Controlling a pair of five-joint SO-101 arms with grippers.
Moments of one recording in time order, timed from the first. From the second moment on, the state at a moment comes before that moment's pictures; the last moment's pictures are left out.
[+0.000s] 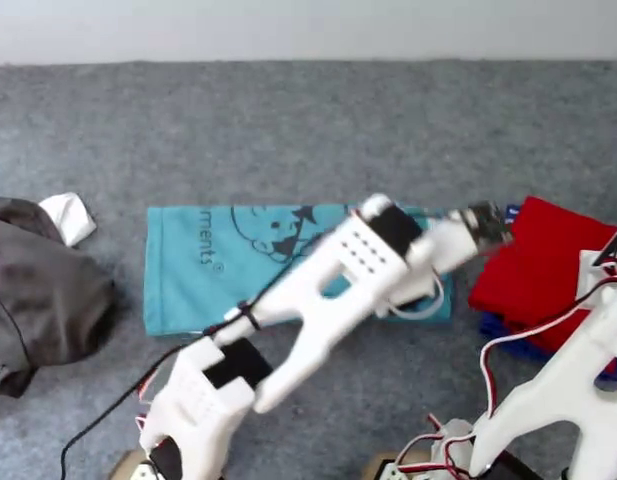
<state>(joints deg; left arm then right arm) 43.9 30.3 -29.6 94.2 -15.3 36.7 -26.7 -5.6 100.0 29.5</state>
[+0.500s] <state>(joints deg) 33.4 41.4 -29.8 83.2 -17.4 35.4 -26.7 -5.6 99.1 29.5</state>
